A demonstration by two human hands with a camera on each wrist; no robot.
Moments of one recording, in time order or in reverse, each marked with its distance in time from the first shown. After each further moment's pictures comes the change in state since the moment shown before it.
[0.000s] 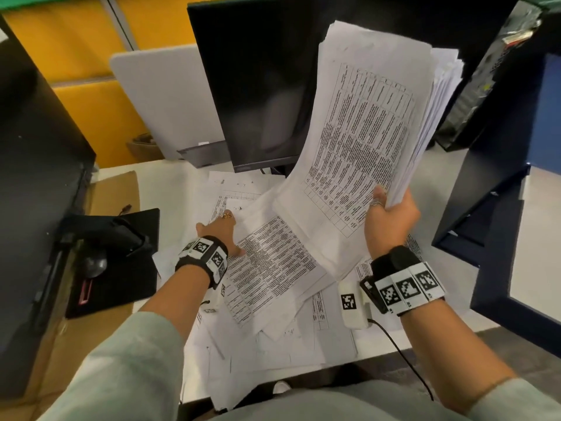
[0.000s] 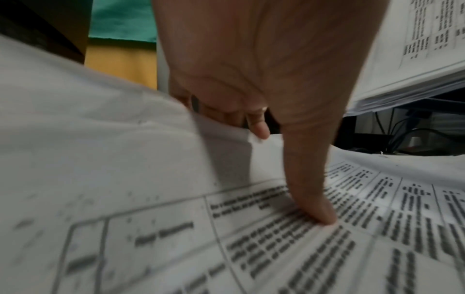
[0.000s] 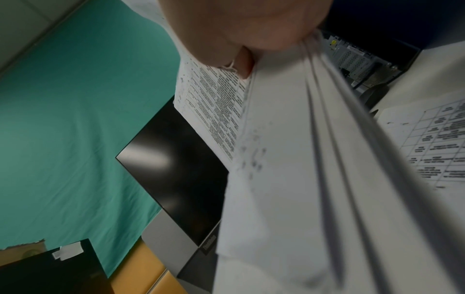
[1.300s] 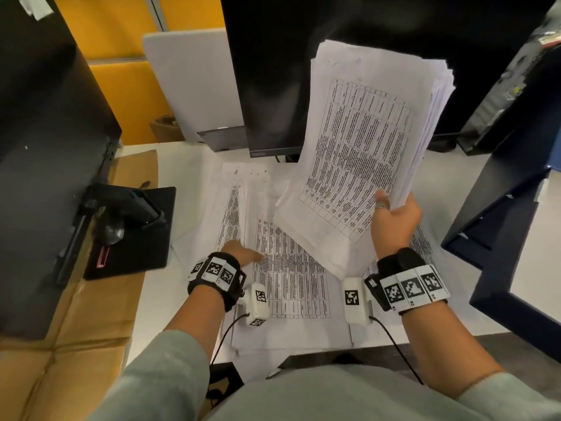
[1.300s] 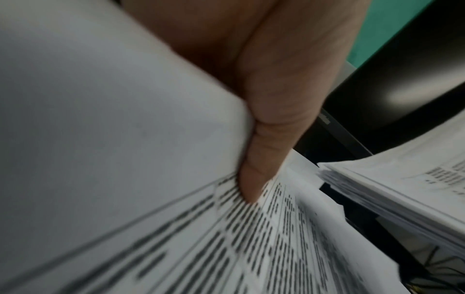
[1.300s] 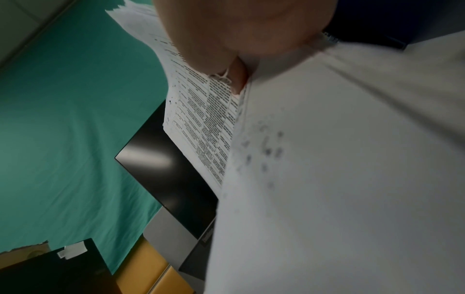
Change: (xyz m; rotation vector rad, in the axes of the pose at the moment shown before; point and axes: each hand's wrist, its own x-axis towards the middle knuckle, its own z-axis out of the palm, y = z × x) left_hand -0.067 0.017 0.036 -0.813 -0.218 -0.332; right_hand -0.007 0.012 -0.007 0.049 -0.142 0.059
